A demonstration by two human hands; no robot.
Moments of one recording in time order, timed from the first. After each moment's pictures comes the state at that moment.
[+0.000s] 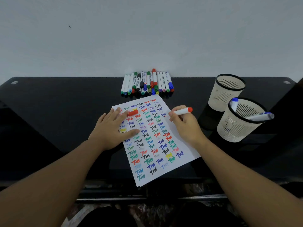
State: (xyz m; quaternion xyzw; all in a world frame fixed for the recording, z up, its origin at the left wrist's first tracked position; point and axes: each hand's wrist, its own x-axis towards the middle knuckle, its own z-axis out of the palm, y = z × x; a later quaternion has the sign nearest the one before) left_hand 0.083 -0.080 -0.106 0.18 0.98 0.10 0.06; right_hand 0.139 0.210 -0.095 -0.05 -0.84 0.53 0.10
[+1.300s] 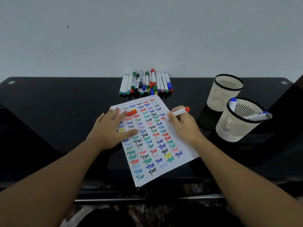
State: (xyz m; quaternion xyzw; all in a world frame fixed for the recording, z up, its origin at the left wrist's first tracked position) left_hand 0.082 -0.080 -0.107 0.18 0.98 0.10 0.06; right_hand 0.136 0.211 -0.096 -0.06 -0.87 0.49 0.08
